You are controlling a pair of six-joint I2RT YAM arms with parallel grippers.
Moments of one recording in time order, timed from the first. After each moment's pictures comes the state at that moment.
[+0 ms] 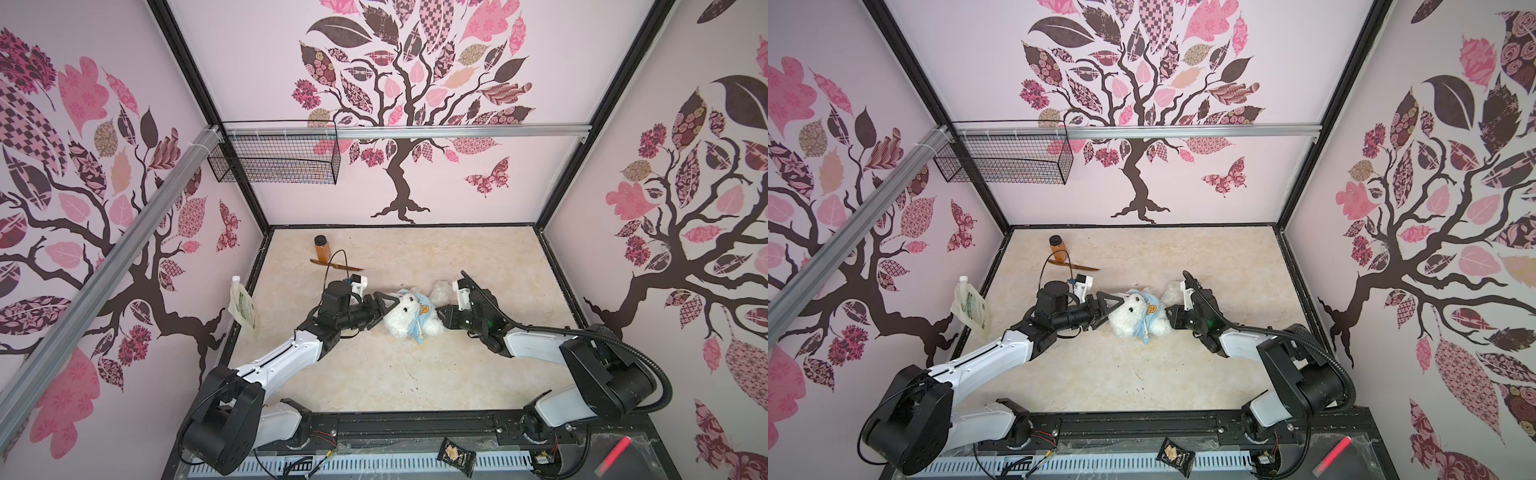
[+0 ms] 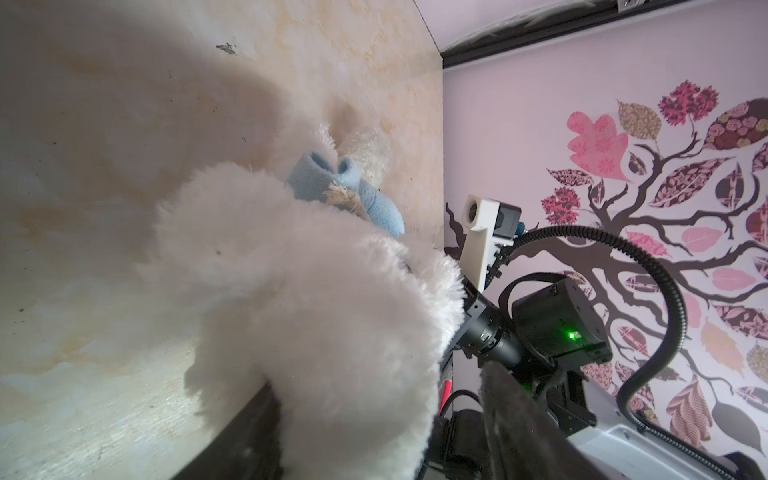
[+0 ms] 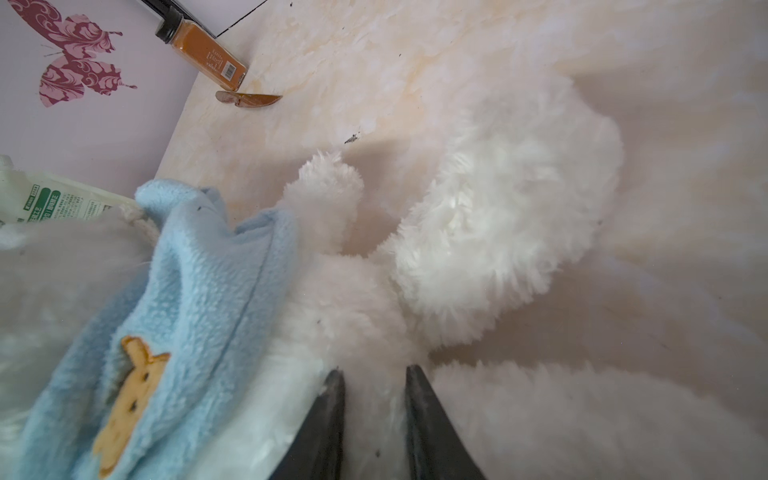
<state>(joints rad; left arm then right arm) -0.47 1.27 0.60 0.22 0.56 -1.06 0.48 1.49 0.50 0.42 -0.26 0.56</state>
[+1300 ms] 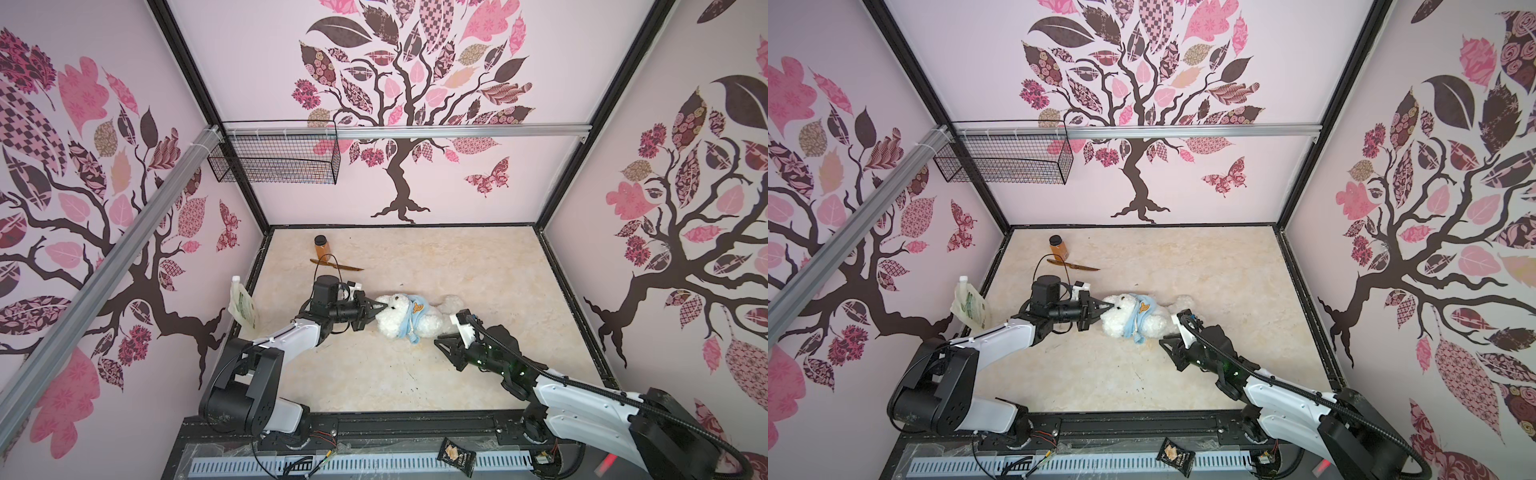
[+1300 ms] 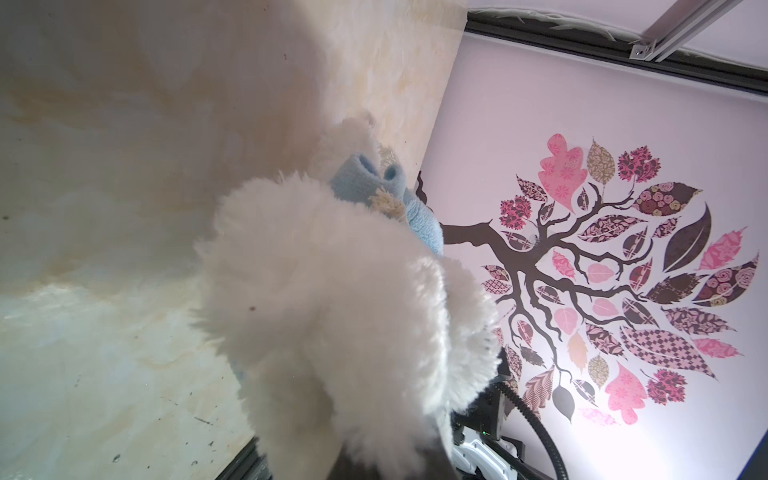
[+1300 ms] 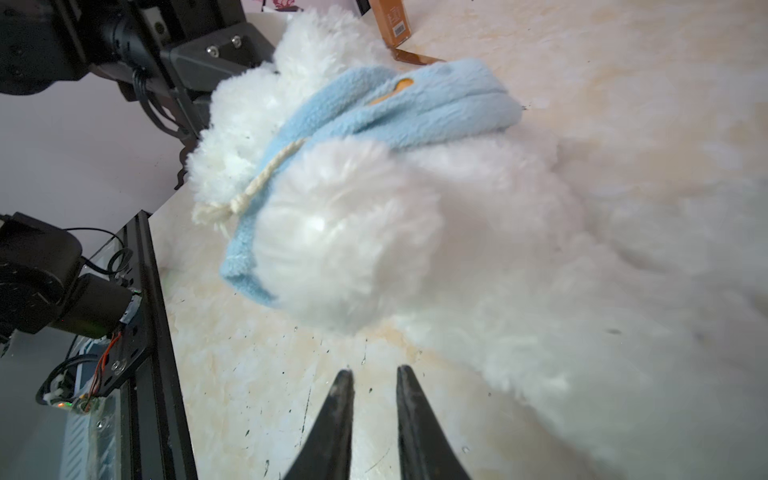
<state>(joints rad) -0.28 1.44 0.62 0.27 0.94 -1.32 0.73 1.01 0.16 0.49 -0.26 0.34</state>
